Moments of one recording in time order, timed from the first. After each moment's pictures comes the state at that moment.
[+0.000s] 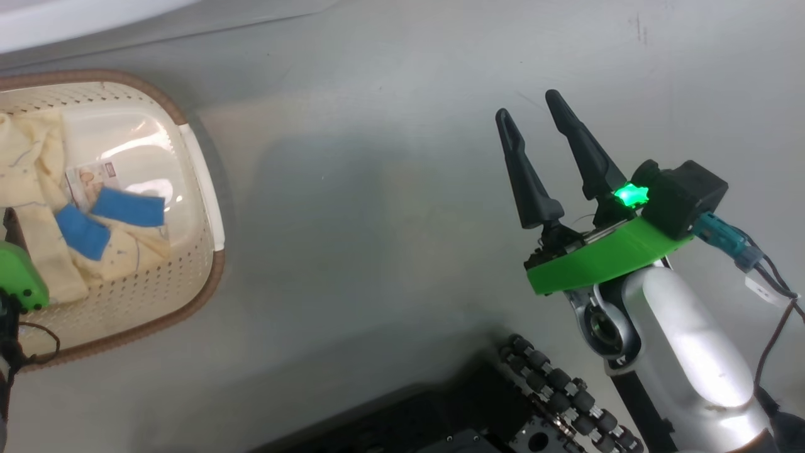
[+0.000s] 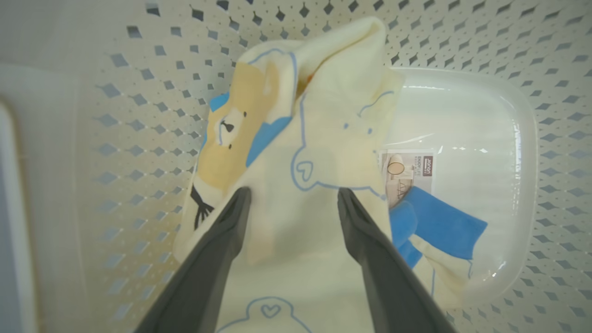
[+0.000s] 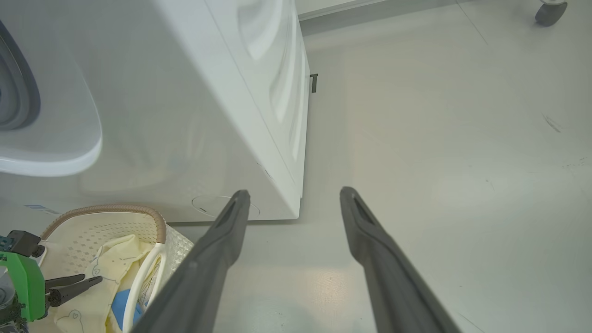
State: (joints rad) left arm -0.86 0.42 -0.28 1.24 -0.50 -0.12 -0.15; right arm -0.42 -0.05 0.36 0.08 0.39 0.13 -0.26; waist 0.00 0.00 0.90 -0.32
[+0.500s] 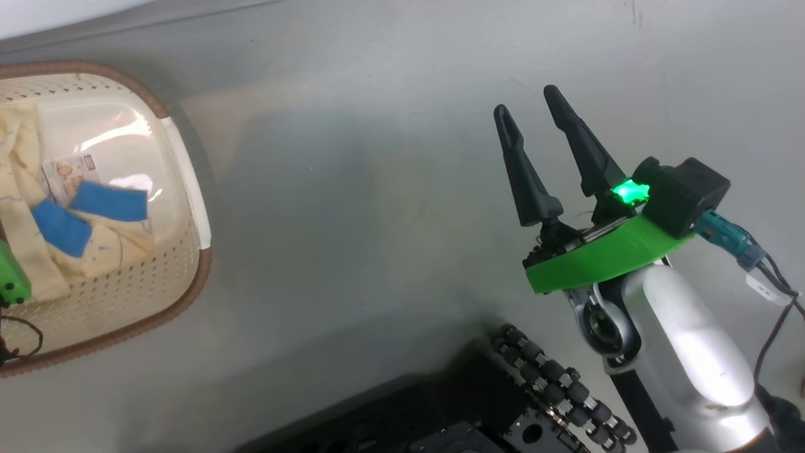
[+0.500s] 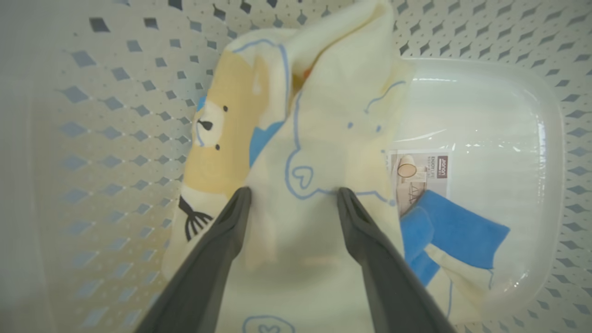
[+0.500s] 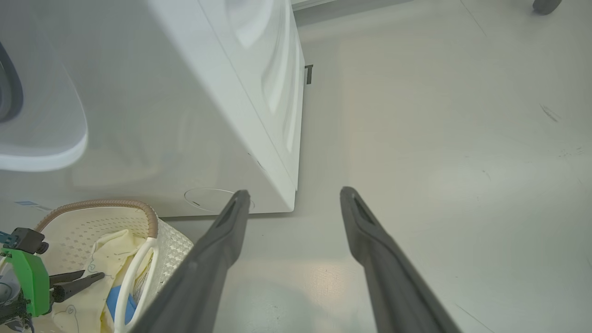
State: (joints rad) left arm -0.87 0.45 -0.30 1.23 -0.50 -0.10 -0.15; right arm -0.43 -0.05 0.36 0.07 0.41 0.13 -0.26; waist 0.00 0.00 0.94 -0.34
